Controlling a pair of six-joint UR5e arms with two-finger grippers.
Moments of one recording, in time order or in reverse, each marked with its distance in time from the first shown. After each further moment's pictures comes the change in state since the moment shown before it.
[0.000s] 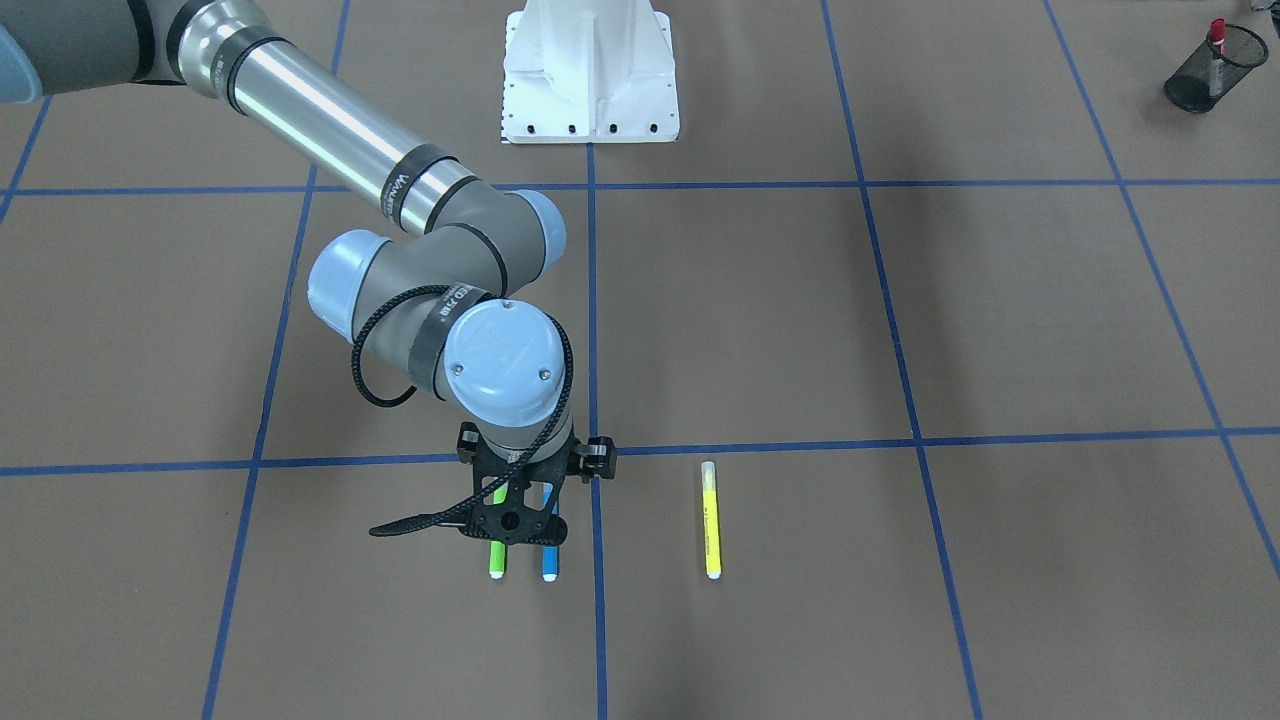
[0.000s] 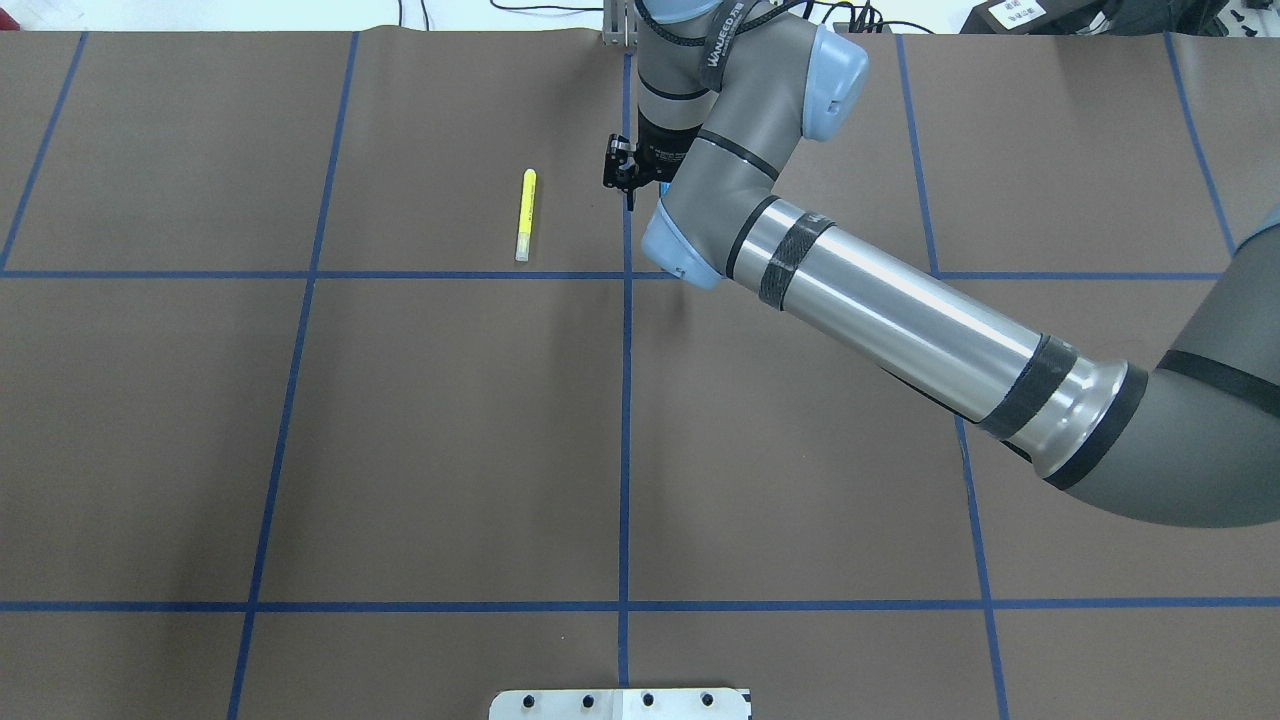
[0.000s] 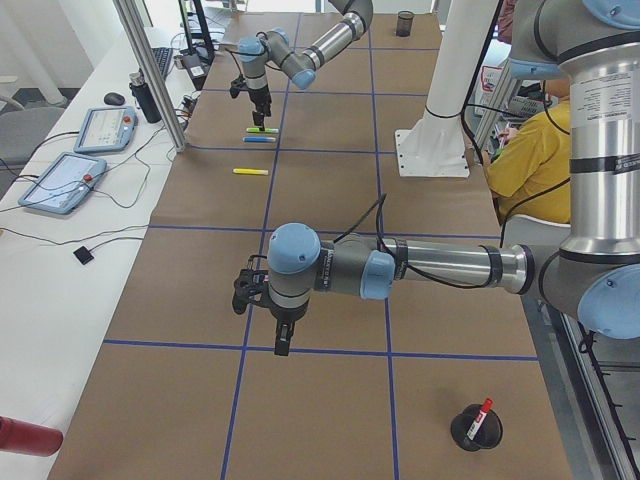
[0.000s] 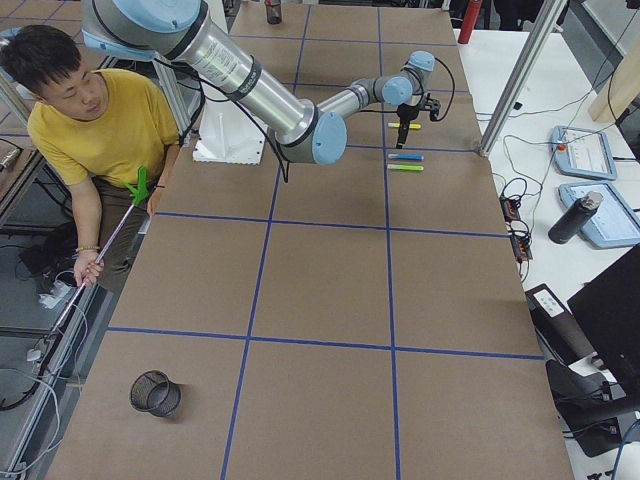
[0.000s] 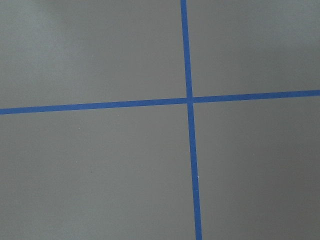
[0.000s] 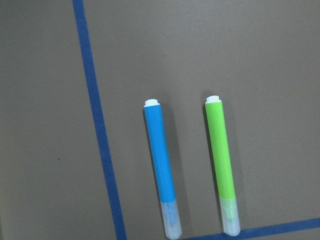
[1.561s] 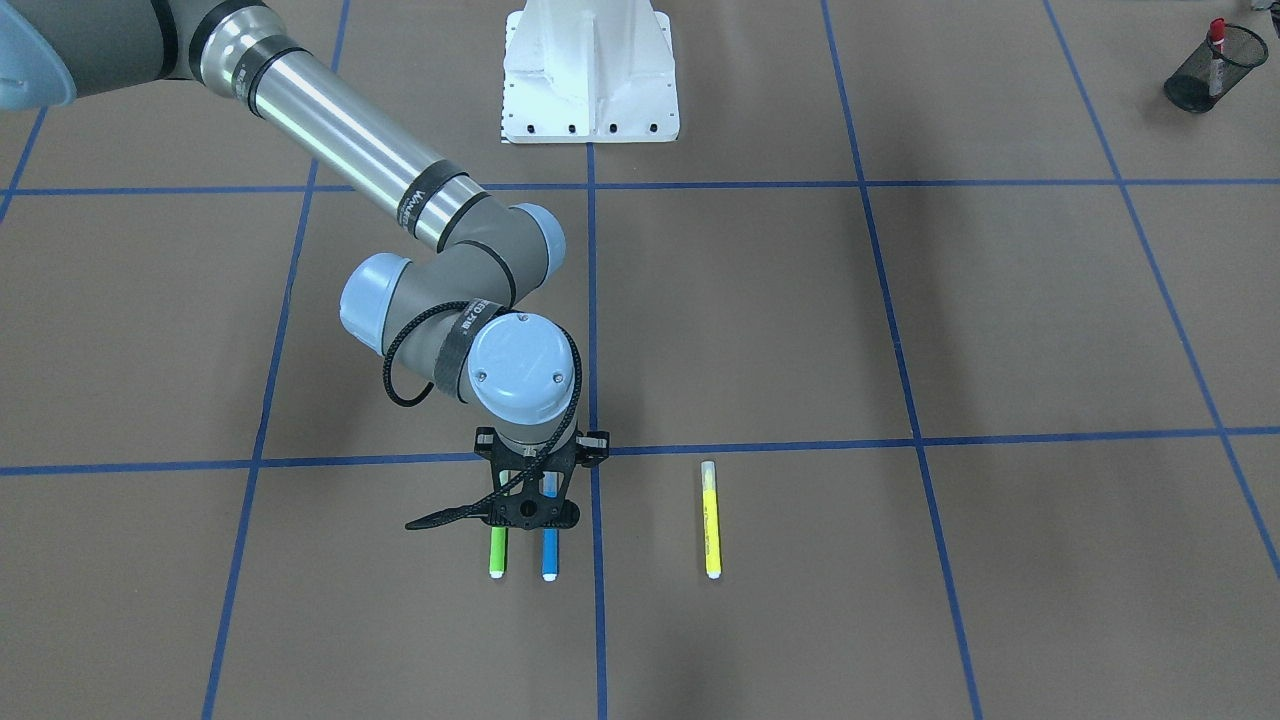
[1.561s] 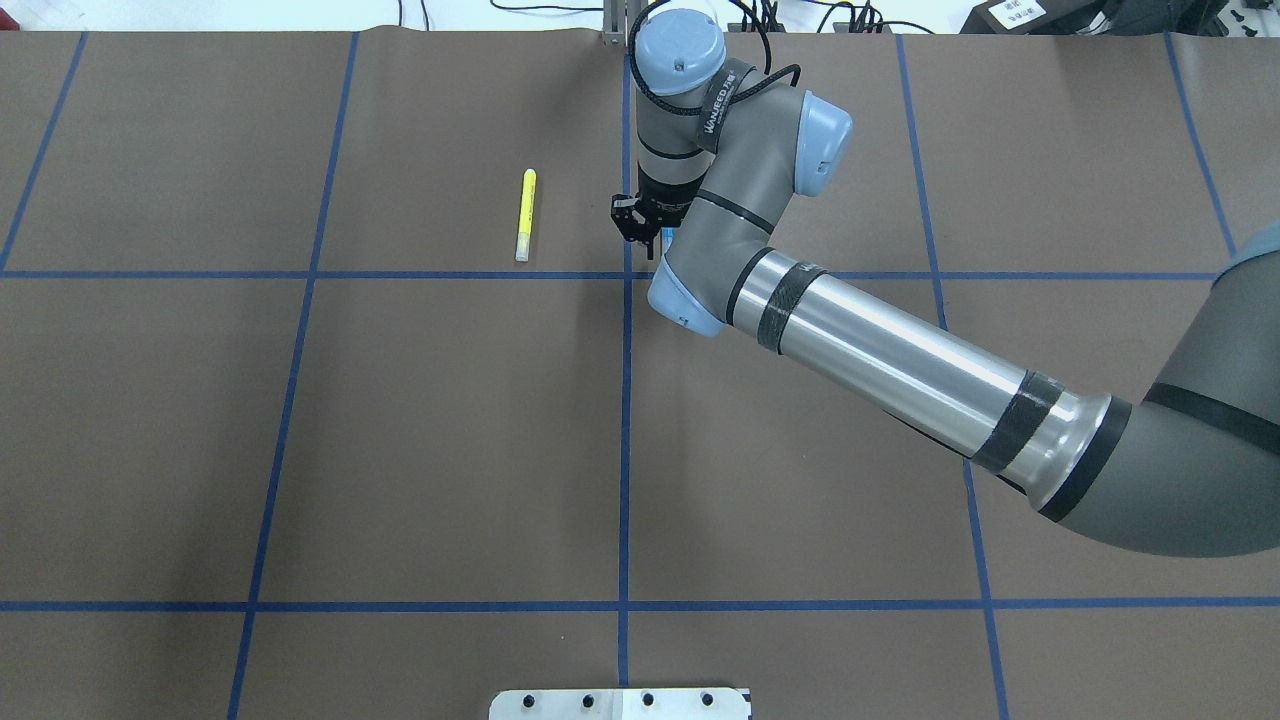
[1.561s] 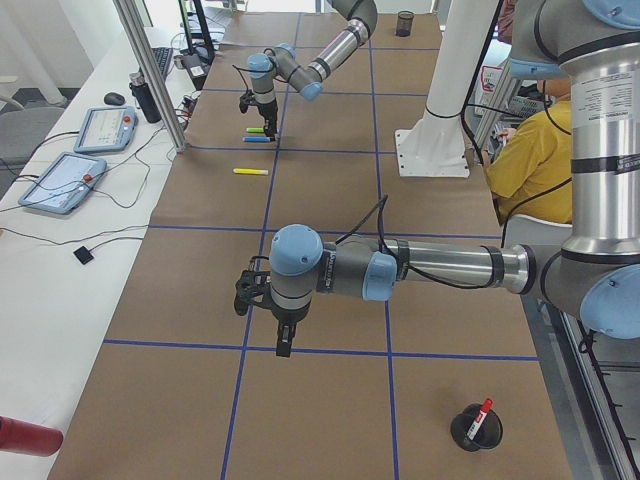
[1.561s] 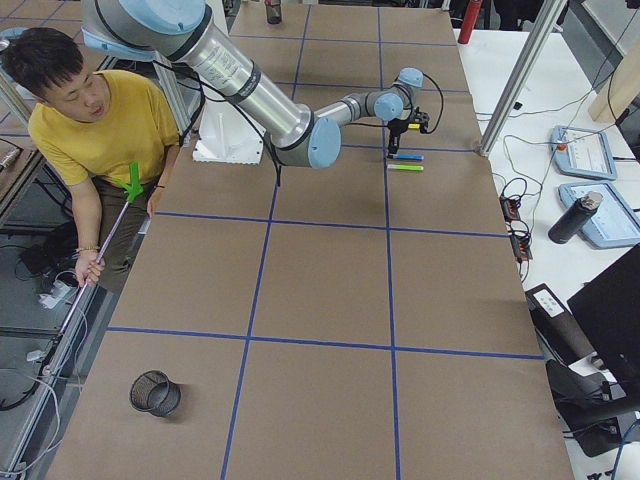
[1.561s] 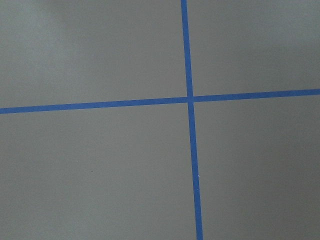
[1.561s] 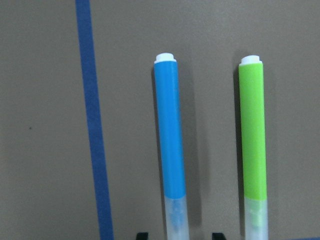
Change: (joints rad) left arm -0.002 0.007 -0.001 -0.004 -0.001 0.001; right arm -0.046 -0.040 -0.035 0.093 -0.035 -0.029
